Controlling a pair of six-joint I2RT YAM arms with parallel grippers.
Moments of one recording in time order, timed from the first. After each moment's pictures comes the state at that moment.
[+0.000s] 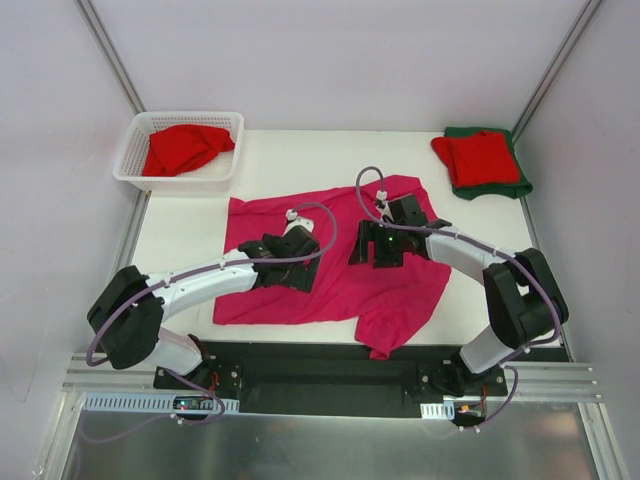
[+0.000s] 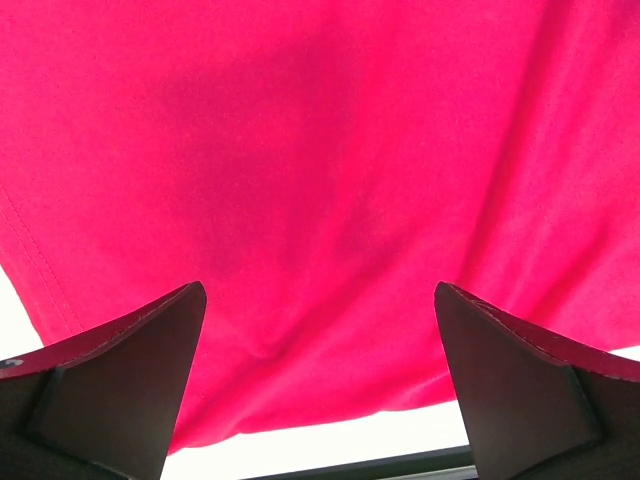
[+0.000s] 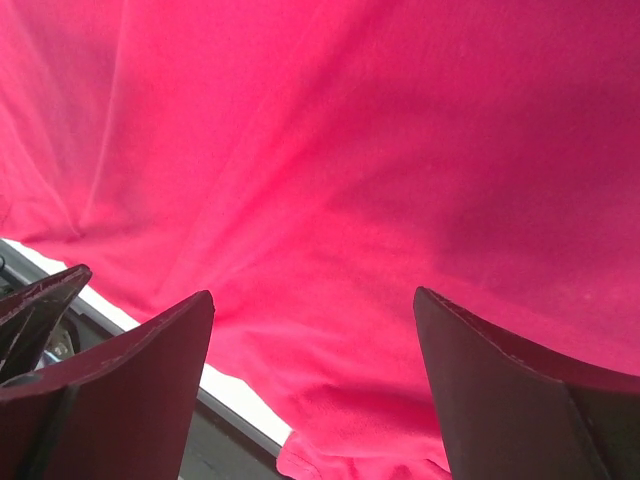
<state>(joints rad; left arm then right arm) -0.87 1.42 0.91 -0.58 -0.34 -0.46 0.47 1.59 0.91 -0.32 -0.37 0.47</state>
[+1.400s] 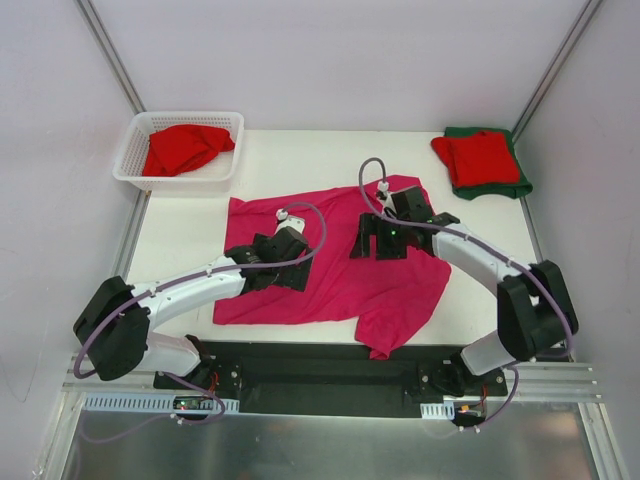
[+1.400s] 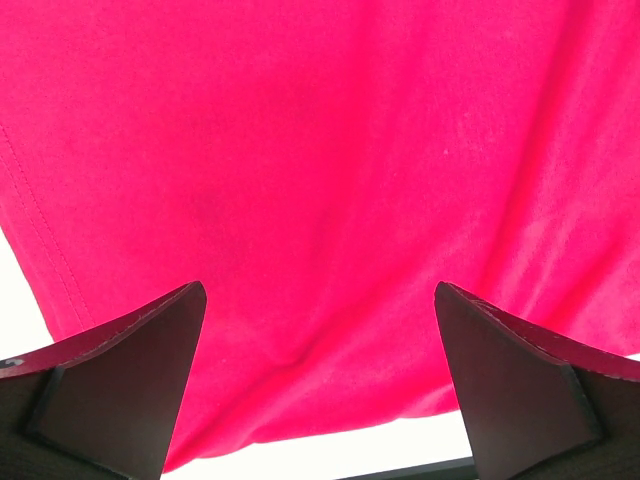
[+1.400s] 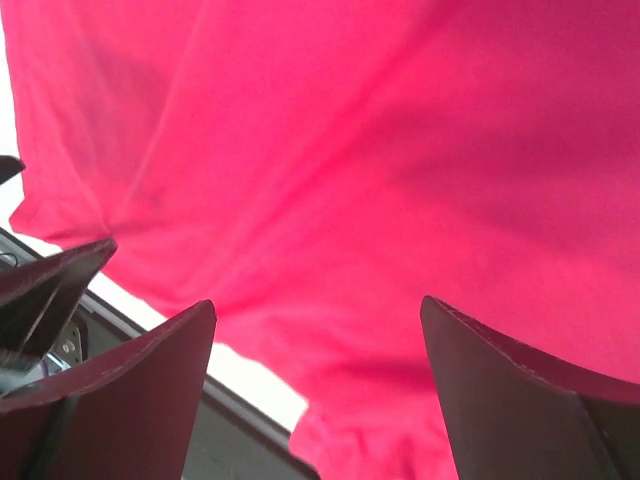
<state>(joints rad) -0.84 1.33 0.82 -0.52 -0.35 -0.43 0.48 1.45 0.97 -0.47 -0.33 0.42</state>
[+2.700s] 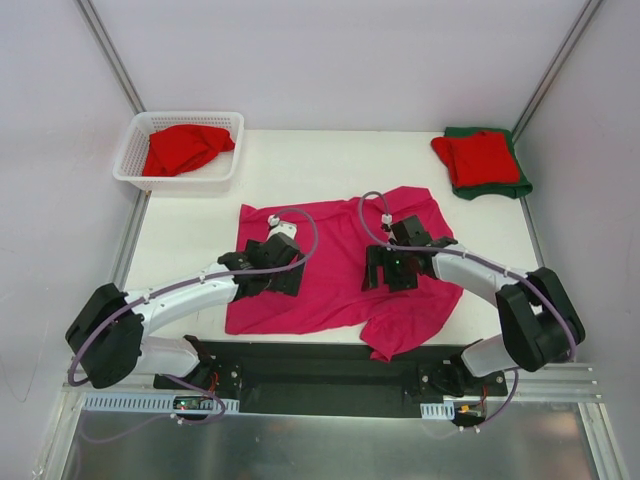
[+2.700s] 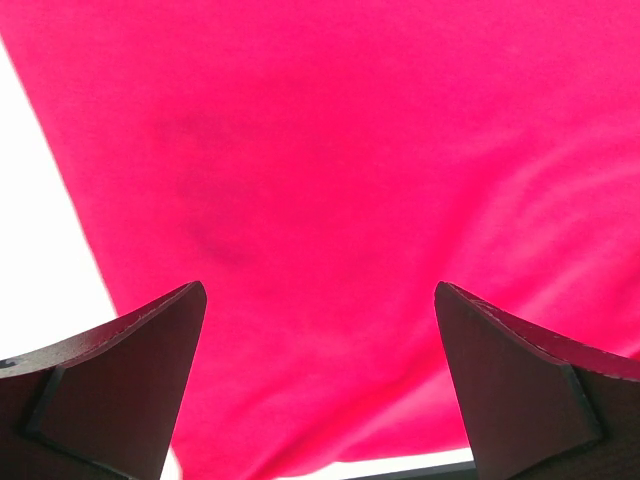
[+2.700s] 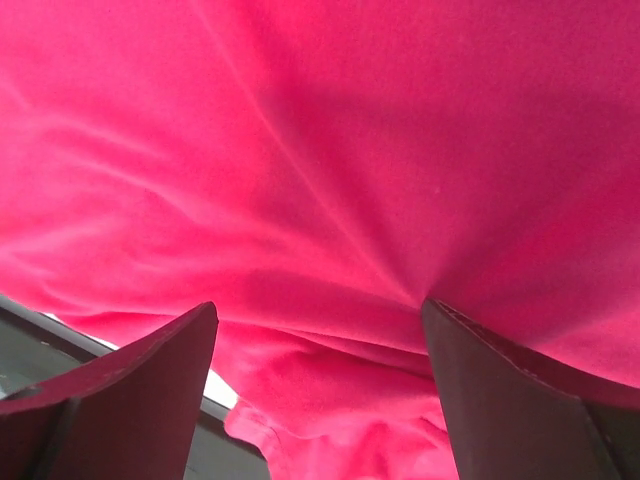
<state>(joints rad) -0.82 1.28 0.74 -0.49 -0.35 -0.43 0.52 1.47 0.76 -0.42 -0.26 0.44</state>
